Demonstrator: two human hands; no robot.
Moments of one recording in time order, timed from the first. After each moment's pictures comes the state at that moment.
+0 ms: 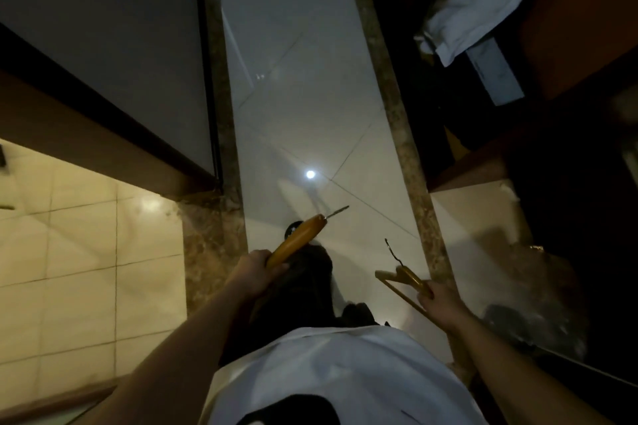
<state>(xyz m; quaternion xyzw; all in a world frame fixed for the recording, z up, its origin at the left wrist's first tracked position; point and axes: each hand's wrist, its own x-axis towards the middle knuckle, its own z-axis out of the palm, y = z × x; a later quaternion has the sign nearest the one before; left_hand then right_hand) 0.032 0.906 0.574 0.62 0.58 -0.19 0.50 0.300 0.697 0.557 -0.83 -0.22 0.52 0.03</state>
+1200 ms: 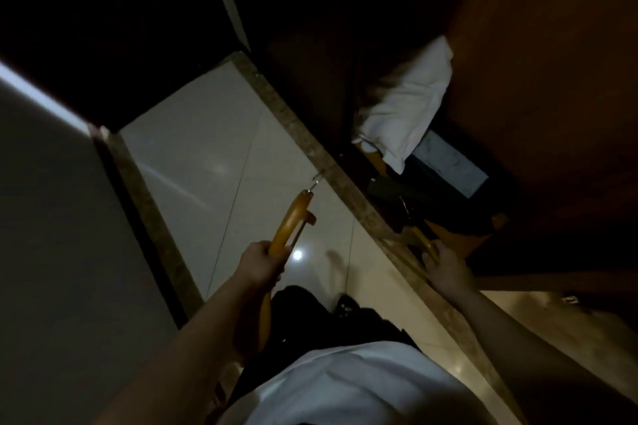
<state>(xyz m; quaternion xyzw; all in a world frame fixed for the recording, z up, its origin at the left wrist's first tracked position) 0.409 1.380 0.633 0.65 0.49 -0.13 0.56 0.579 1.120 0.607 -0.91 -0.06 0.33 0.24</state>
